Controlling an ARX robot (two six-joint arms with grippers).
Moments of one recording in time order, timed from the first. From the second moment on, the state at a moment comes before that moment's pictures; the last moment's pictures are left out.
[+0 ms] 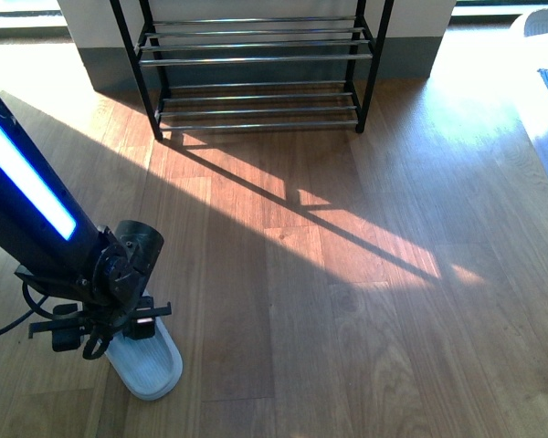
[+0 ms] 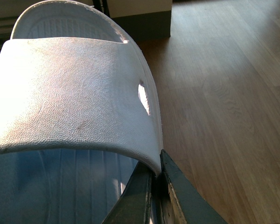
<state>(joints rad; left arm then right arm) -0.19 2.96 1.49 0.06 -0.44 -0.45 -0.12 1.72 0.43 0.97 -0.10 0.03</state>
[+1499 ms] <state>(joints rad) -0.21 1.68 0.52 0.47 -0.59 -0.27 -0.12 1.72 0.43 0.97 -0.10 0.03</state>
